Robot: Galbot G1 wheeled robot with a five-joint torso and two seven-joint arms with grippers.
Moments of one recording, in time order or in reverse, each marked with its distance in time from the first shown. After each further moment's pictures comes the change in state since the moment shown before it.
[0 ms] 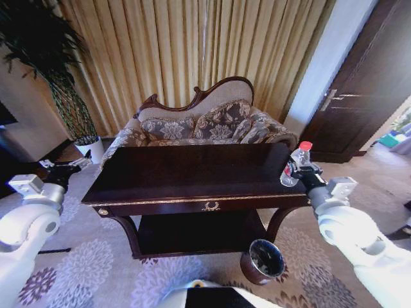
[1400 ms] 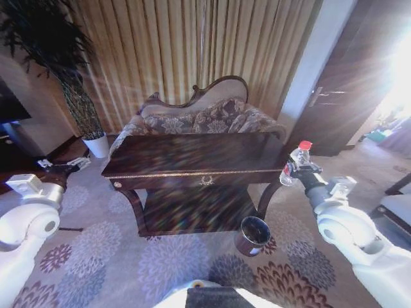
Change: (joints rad) left arm -0.005 0.001 -0.006 0.009 -0.005 -0.003 -0.003; right arm 0.012 -0.003 -0.016 -0.015 -0.003 0.012 -0.004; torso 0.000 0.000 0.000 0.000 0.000
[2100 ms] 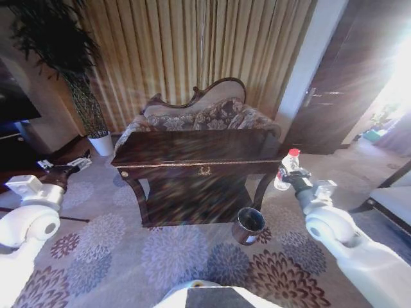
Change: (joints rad) left arm 0.053 -0.007 -0.030 -0.041 0.000 -0.010 -0.013; right arm 0.200 0.017 -0.275 -0.270 -0.103 0.032 -0.074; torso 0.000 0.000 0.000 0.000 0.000
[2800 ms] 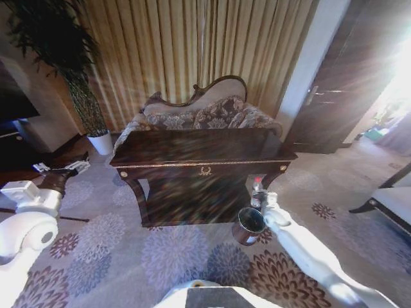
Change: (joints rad) left arm 0.094 -0.003 -0.056 -0.048 -0.001 -0.013 -0.048; right arm 0.515 0.382 -0.477 -0.985 -0.225 0.242 -0.236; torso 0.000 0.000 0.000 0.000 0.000
